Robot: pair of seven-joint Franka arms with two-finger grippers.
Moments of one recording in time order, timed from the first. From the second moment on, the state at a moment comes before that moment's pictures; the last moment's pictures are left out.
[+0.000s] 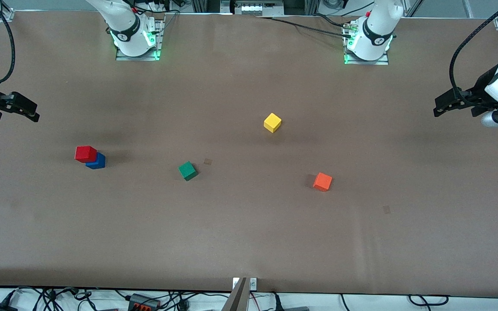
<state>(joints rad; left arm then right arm) -0.01 0.03 -0.02 -1.59 -0.01 1.57 -0.05 0.00 0.00 -0.06 -1.71 -0.04 1.75 -0.04</state>
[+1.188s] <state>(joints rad) -0.01 0.03 -0.02 -1.59 -0.01 1.57 -0.05 0.00 -0.01 -0.06 -1.72 0.01 1.75 -0.04</state>
